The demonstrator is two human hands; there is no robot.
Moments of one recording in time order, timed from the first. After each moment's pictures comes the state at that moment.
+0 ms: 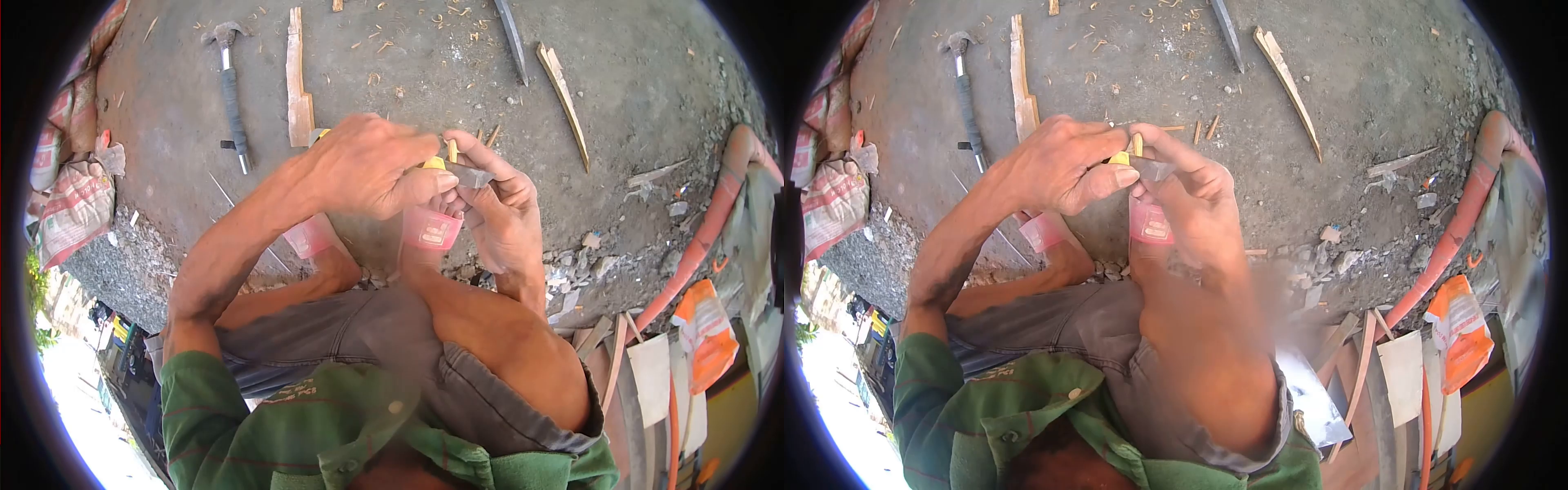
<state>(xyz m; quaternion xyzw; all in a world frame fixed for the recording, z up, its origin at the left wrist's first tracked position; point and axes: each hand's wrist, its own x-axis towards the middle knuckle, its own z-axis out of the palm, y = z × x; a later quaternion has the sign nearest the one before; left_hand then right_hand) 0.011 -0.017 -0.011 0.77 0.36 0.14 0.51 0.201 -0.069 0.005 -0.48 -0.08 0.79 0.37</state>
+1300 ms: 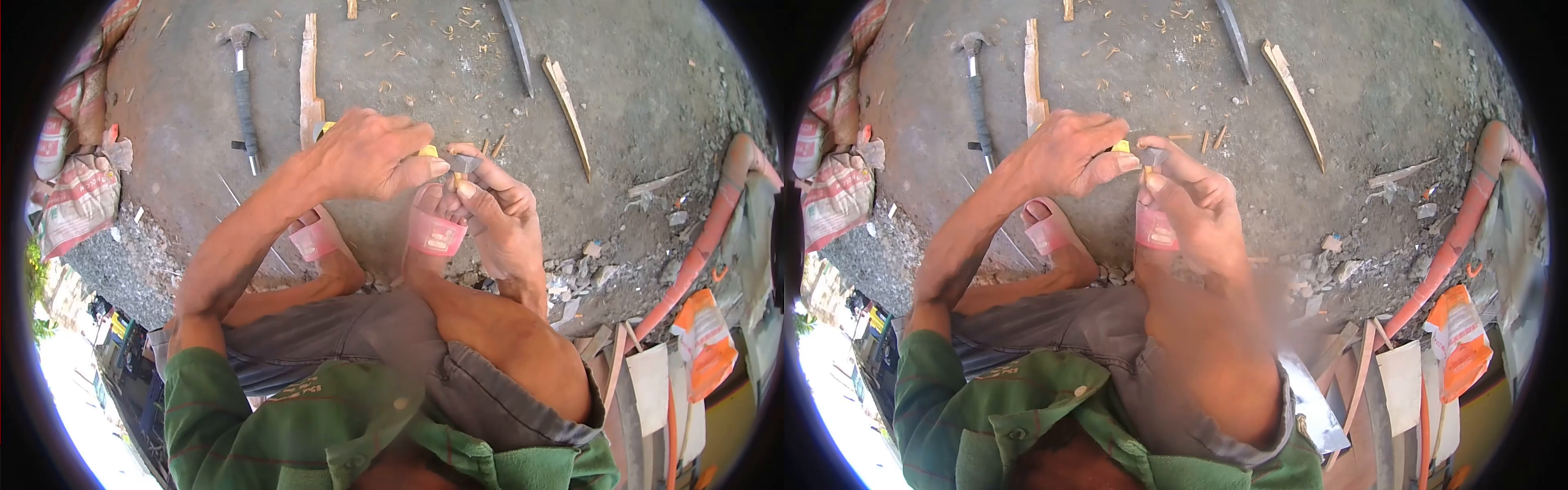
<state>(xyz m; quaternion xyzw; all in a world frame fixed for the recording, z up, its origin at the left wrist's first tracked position) -0.006 -0.020 -0.033 0.80 0.39 0.13 0.44 0.201 -0.069 0.007 -0.49 -0.12 0.80 0.32</state>
